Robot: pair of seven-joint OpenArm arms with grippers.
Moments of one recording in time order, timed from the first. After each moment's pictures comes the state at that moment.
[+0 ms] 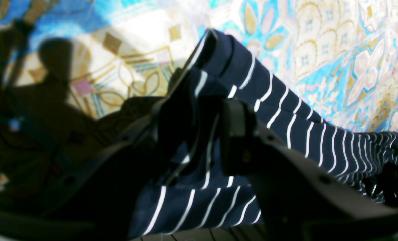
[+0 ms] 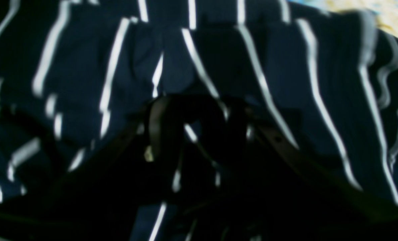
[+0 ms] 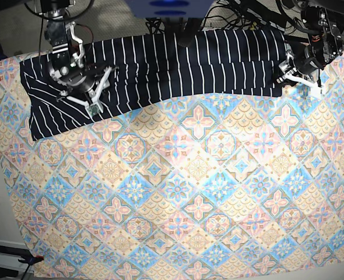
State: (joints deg) left arm 23.8 -17.5 -26.3 82.8 -51.0 -6.0 52.3; right arm -17.0 15.8 -3.1 88.7 0.7 19.2 -40.9
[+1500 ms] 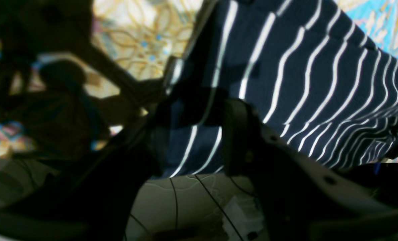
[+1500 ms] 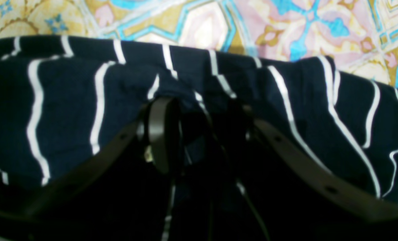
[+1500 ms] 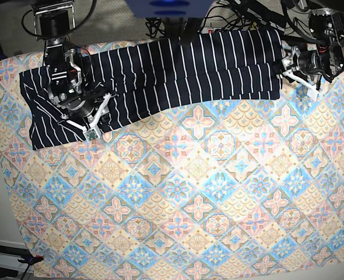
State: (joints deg) left arm 20.9 -20.3 -26.5 87.7 -47.0 -5.0 73.7; right arm -6.5 15.7 -3.6 77.0 2.2 19.1 -33.9
